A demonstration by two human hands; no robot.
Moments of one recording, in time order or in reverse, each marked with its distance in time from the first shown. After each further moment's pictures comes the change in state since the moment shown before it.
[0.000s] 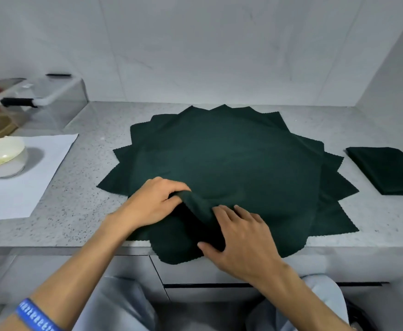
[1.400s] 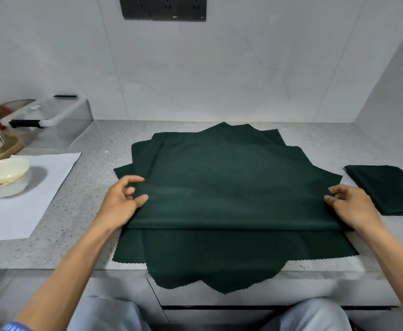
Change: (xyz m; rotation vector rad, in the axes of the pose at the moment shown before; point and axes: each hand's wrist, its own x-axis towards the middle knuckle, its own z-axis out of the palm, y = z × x) left_hand 0.003 -0.054 -0.016 -0.571 0.442 -0.558; right_hand 0.043 0.255 -0.020 0.508 0.181 0.781
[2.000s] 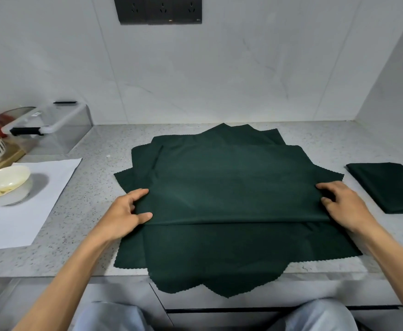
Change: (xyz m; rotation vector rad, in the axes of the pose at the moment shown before) left_hand -0.006 -0.005 -0.003 0.107 -0.242 -0.053; right_hand 0.003 0.006 0.010 -0.212 -0.090 -0.255
